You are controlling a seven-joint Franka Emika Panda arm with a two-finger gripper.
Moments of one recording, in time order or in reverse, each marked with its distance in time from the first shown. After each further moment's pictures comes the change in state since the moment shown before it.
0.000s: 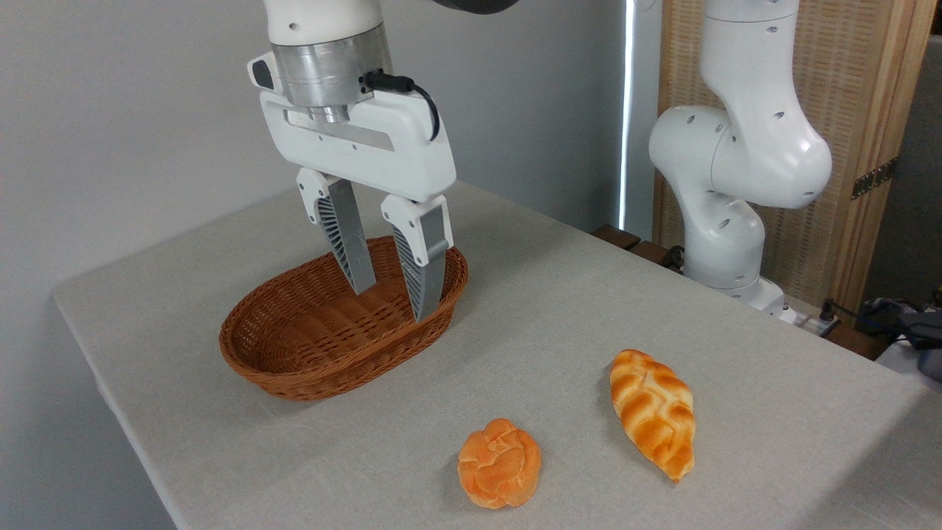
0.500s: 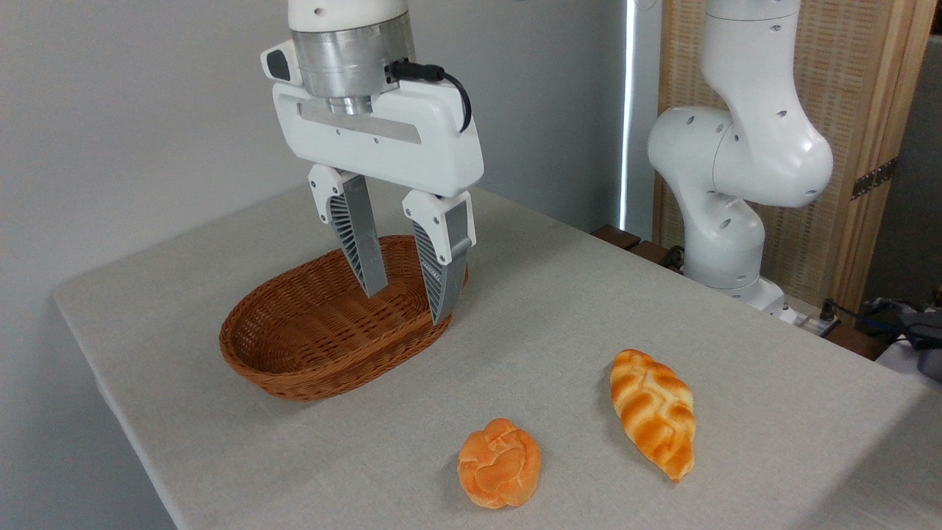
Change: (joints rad) arm 0.039 -0.022 0.005 0.000 0.000 0.002 0.012
